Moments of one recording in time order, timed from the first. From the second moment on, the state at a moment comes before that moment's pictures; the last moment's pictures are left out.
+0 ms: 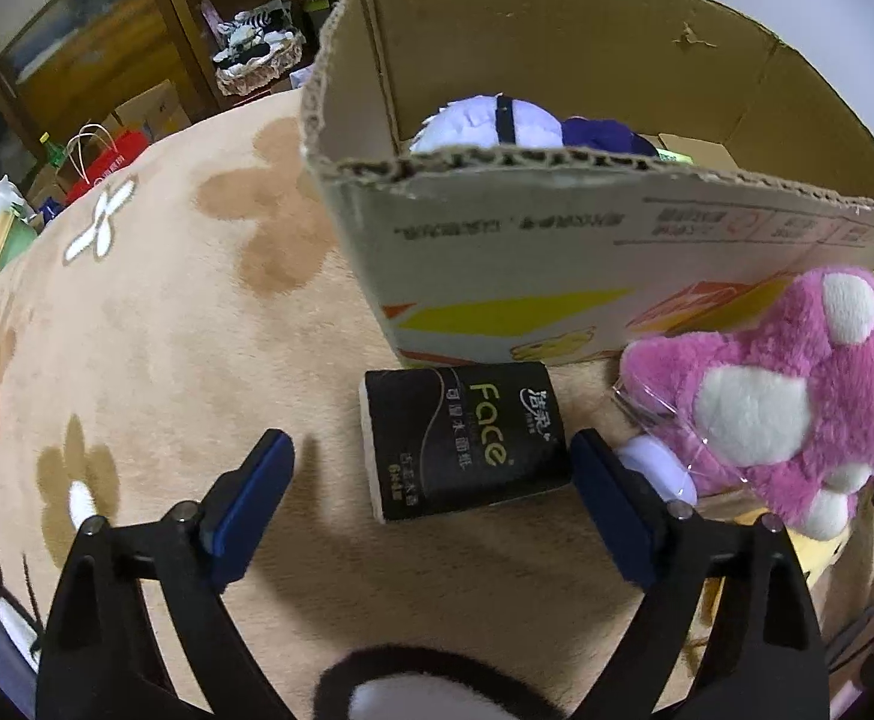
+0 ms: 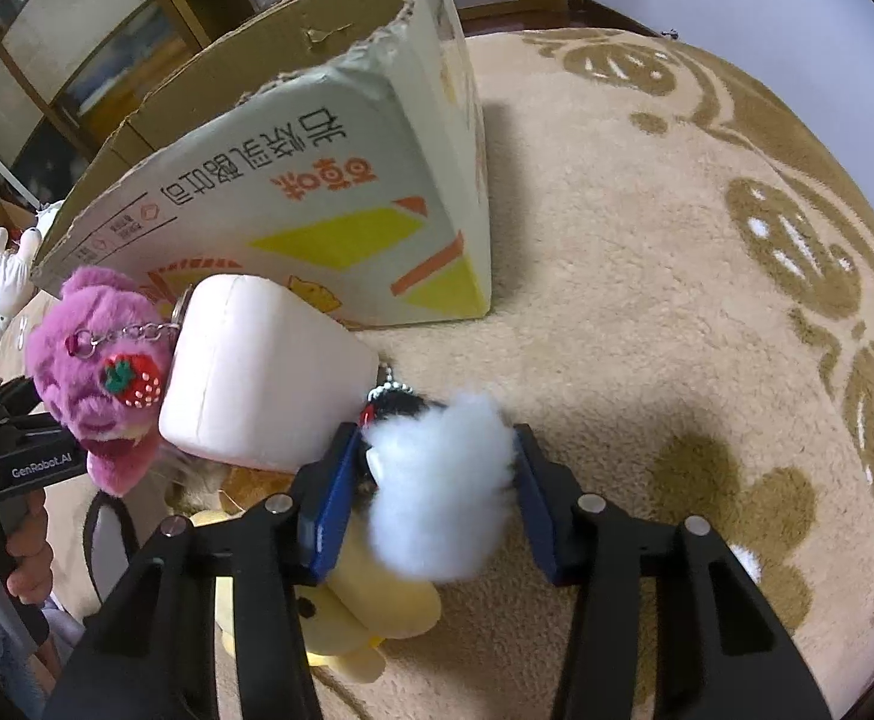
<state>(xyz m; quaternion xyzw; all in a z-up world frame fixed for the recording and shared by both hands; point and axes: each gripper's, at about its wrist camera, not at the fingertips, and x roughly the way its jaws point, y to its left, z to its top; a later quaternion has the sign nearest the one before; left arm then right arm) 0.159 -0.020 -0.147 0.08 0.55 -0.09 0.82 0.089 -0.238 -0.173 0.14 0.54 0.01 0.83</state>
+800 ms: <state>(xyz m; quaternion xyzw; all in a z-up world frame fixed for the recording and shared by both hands) 0.165 -0.016 -0.156 0.05 0.58 -0.09 0.81 0.091 -0.236 -0.174 0.13 0.55 0.01 0.83</state>
